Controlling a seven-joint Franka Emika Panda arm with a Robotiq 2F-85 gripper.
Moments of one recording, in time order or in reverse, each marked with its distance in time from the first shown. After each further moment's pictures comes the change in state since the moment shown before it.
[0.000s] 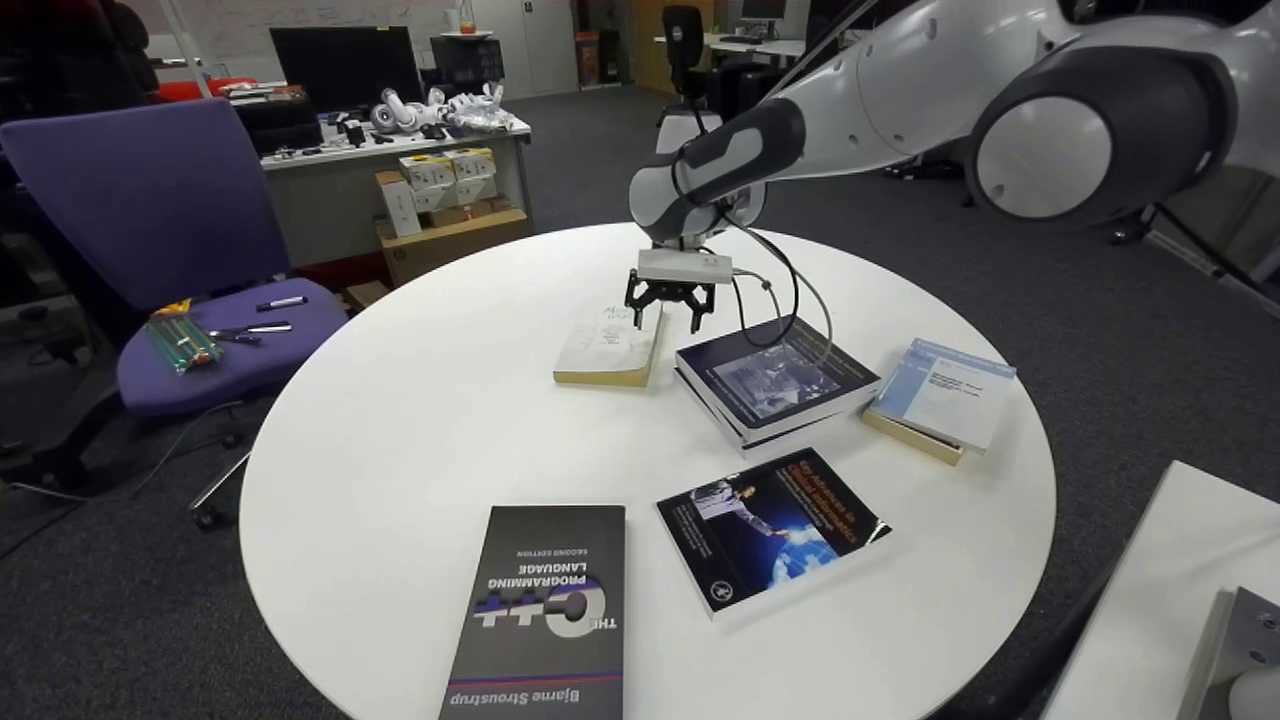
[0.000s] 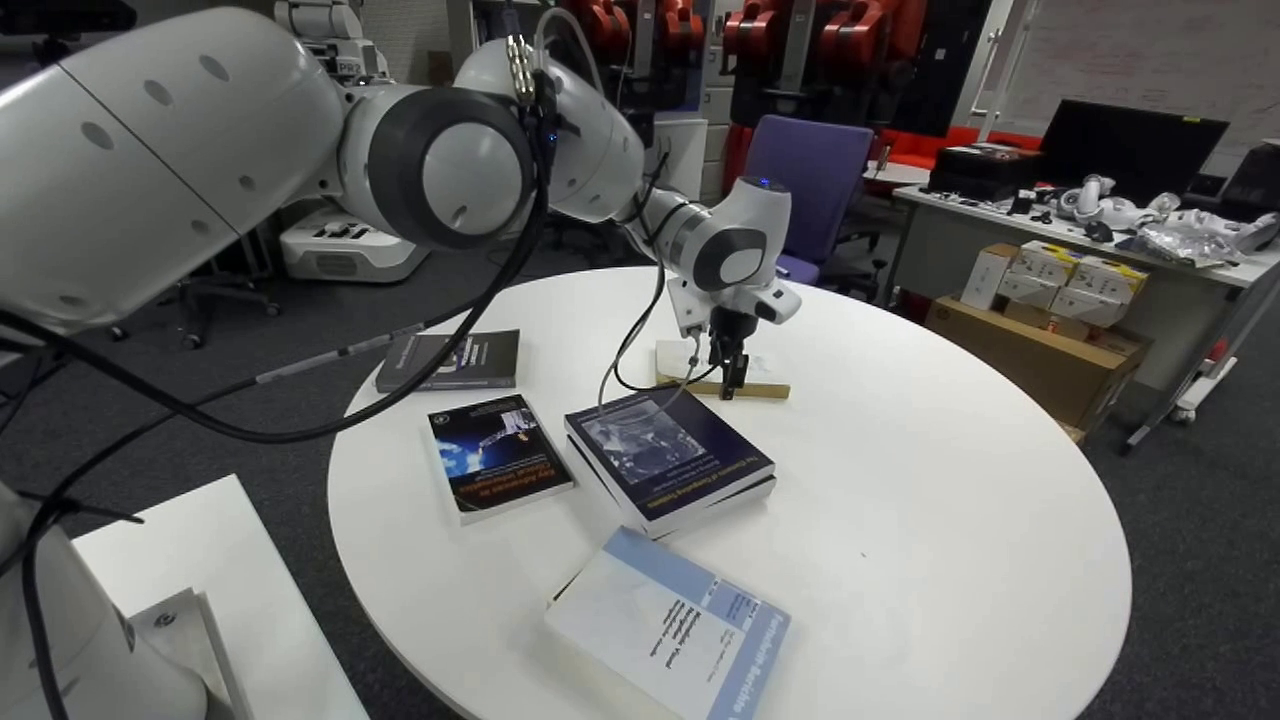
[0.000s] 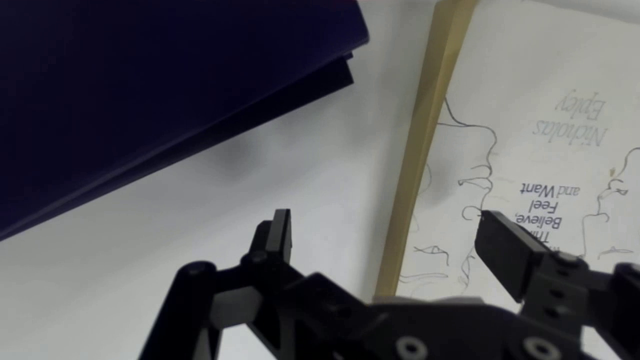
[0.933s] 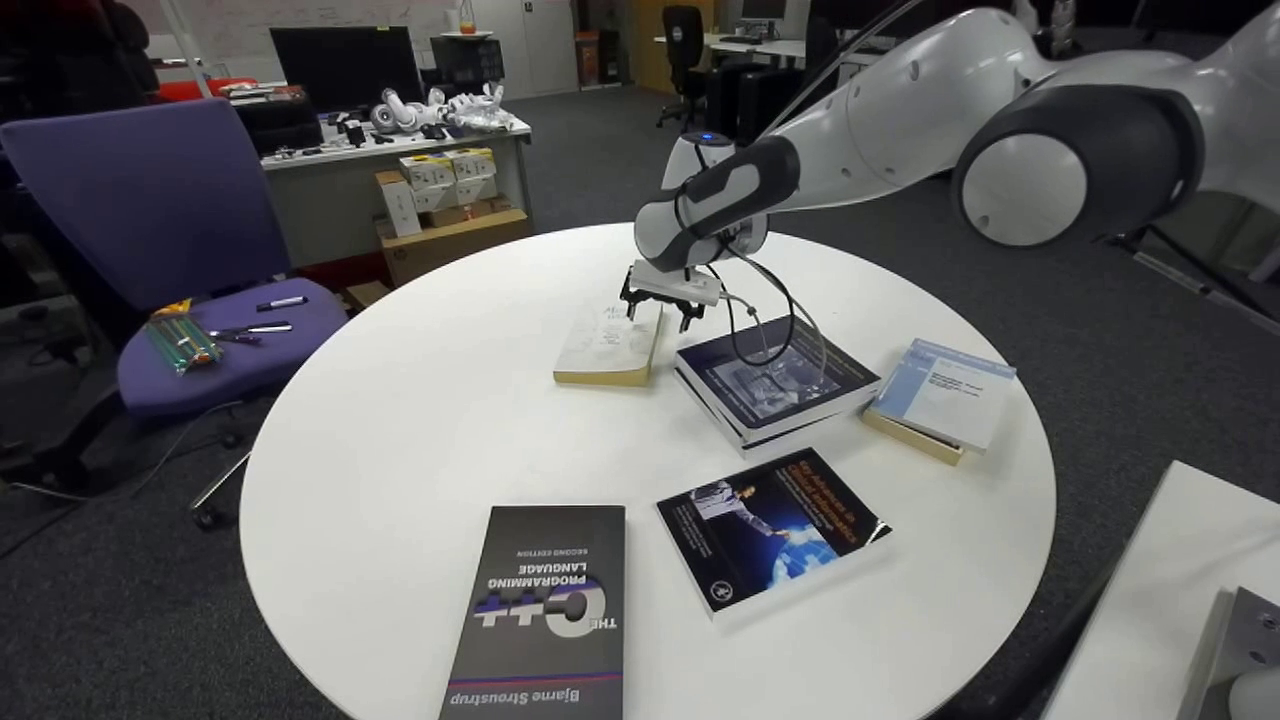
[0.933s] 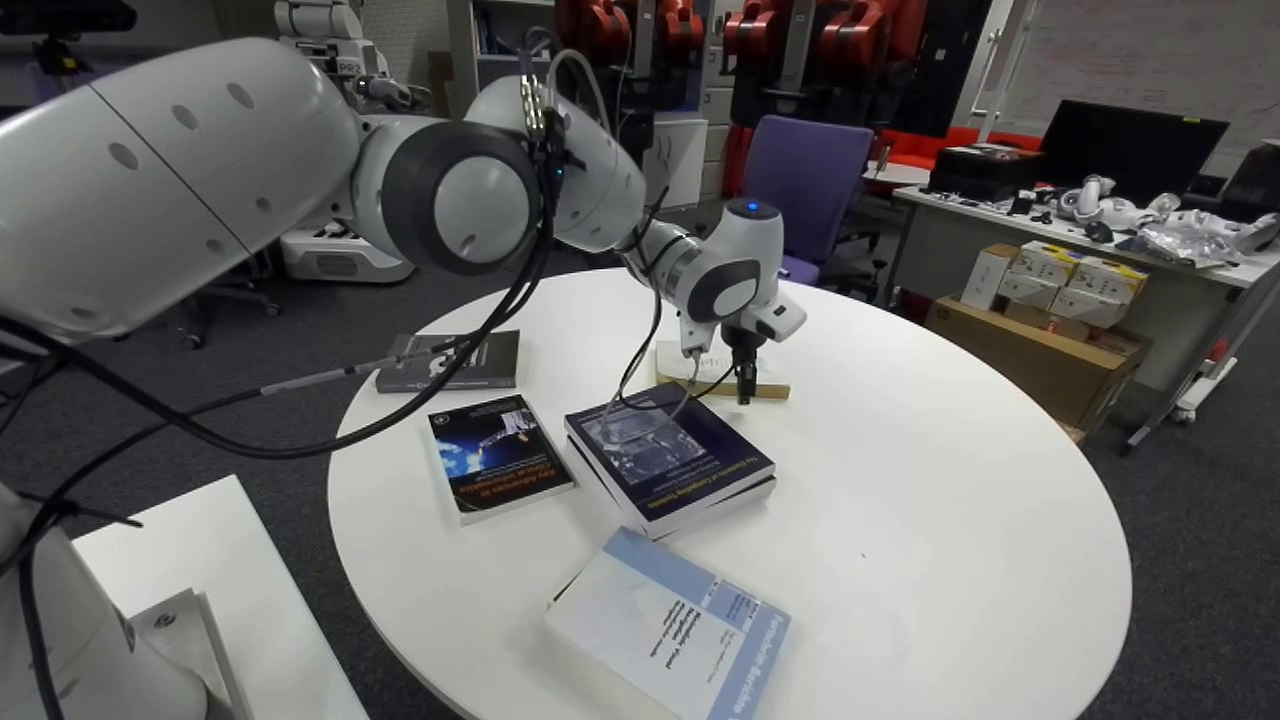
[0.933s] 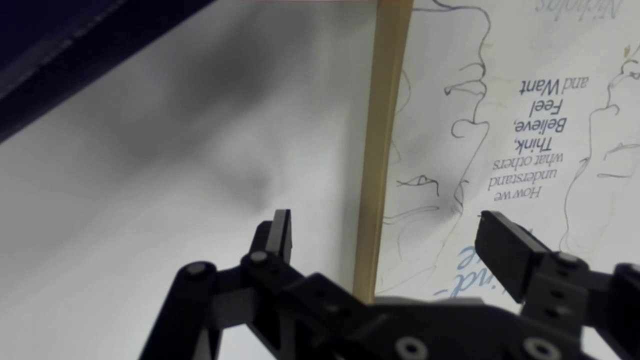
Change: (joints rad) arm -0.003 0.062 0.000 0.000 0.017 0.273 0.104
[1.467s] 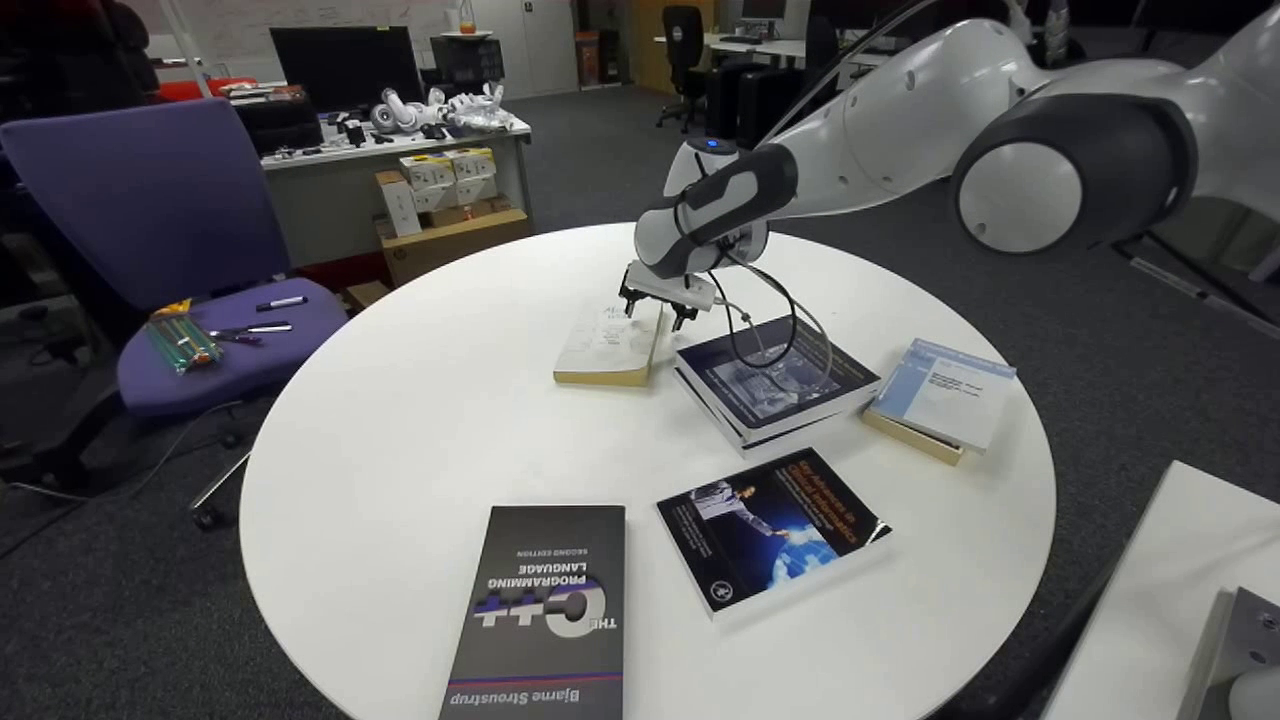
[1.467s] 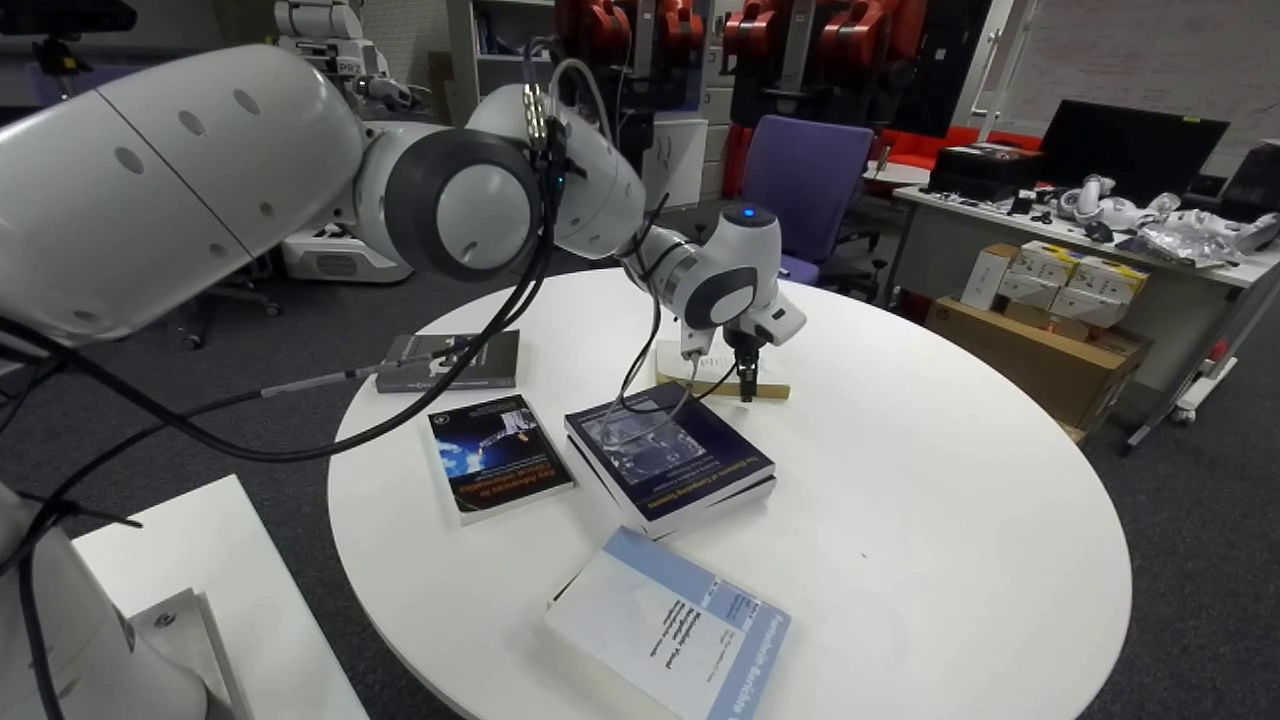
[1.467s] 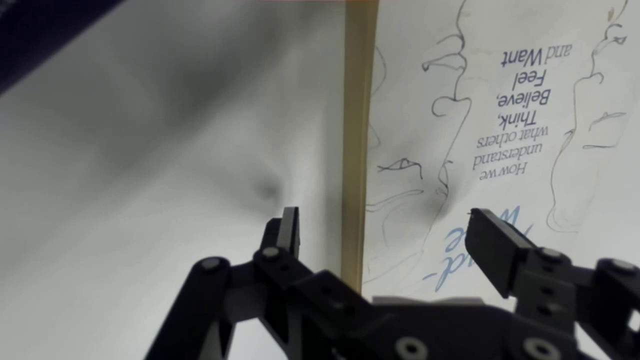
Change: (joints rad) arm 0.000 0.014 0.004 0.000 0.023 0.077 0.027
